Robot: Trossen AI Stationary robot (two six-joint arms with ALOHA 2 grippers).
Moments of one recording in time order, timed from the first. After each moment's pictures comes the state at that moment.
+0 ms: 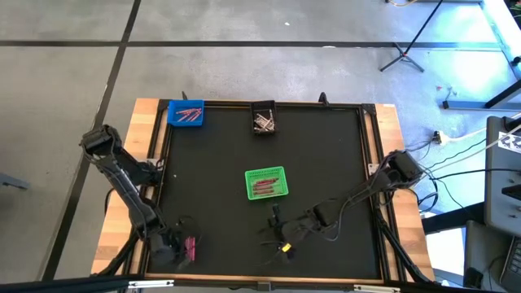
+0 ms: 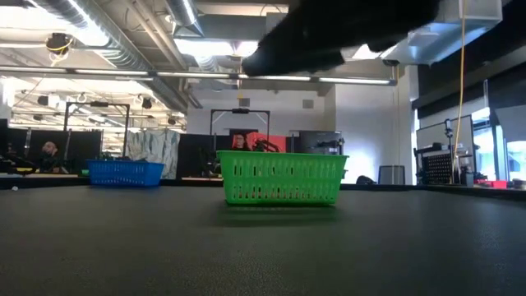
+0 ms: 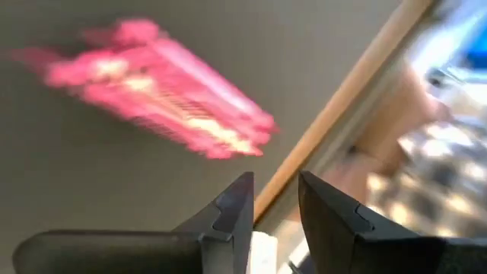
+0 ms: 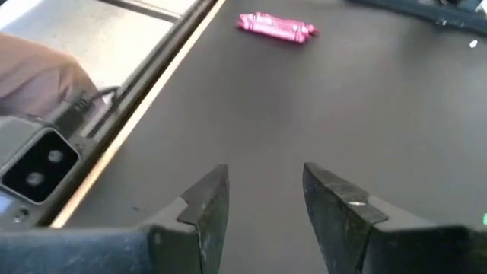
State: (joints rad) left arm -0.99 1.47 0.73 -0.24 -0.03 -1.79; right arm 0.52 1.88 1.15 0.13 0.19 0.03
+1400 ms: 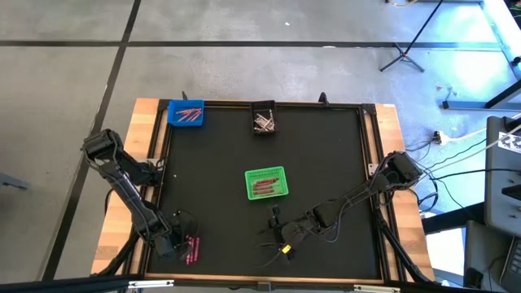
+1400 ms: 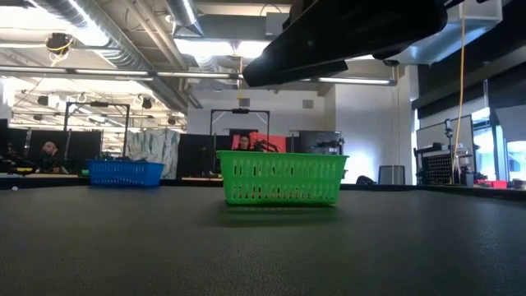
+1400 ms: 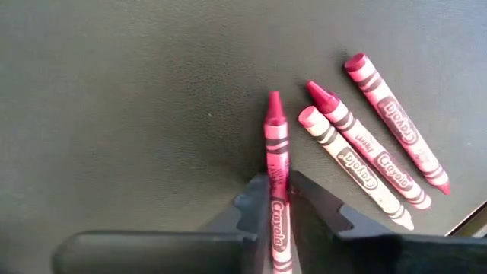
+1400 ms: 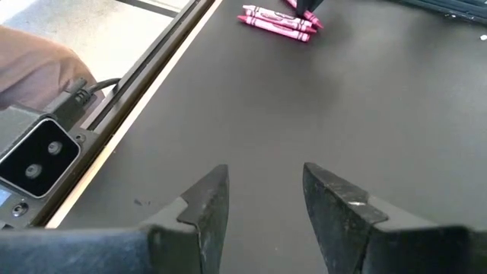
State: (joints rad) left arm -1.00 1.54 0.73 -0.54 -0.09 -1.82; right arm 0.52 1.90 1.15 0.13 0.19 0.03
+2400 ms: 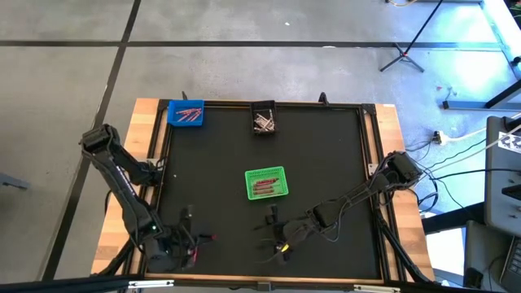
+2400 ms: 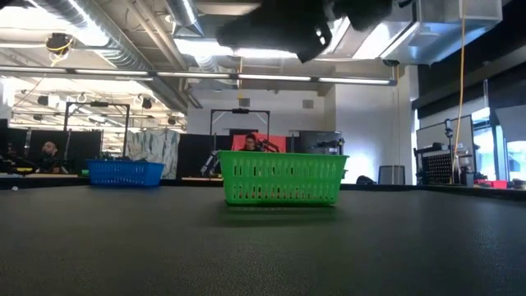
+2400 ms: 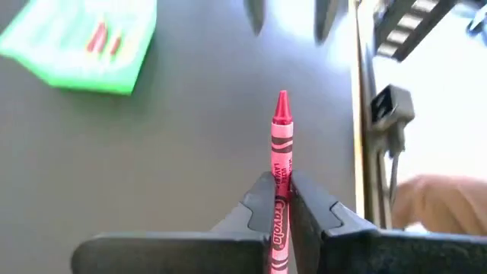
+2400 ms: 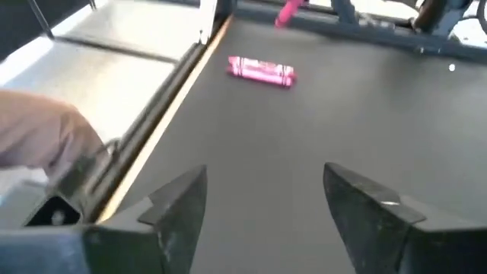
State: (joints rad) left arm -0.99 1.46 0.94 -0.45 -0.76 -1.07; right arm 0.52 1.90 1.15 0.26 0.24 0.08
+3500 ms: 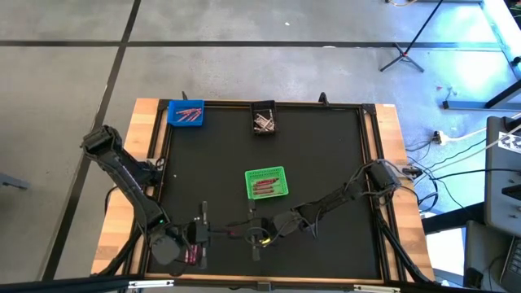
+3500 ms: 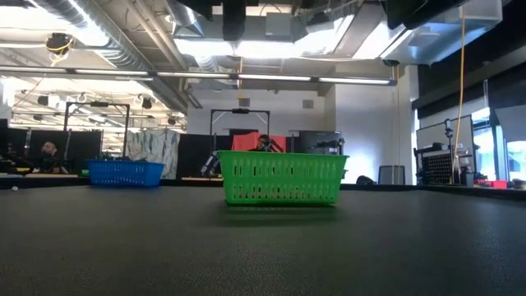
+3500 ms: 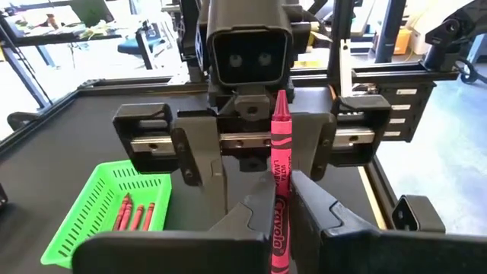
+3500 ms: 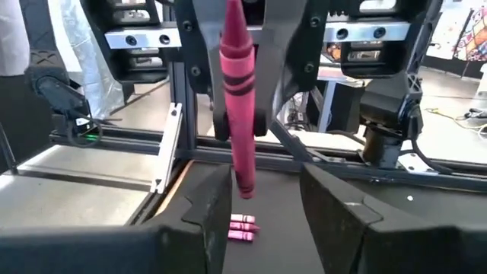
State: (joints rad) left arm -0.88 1.49 0.90 0.11 -0.94 -0.35; right arm 0.46 2.13 1.30 0.81 0.30 -0.03
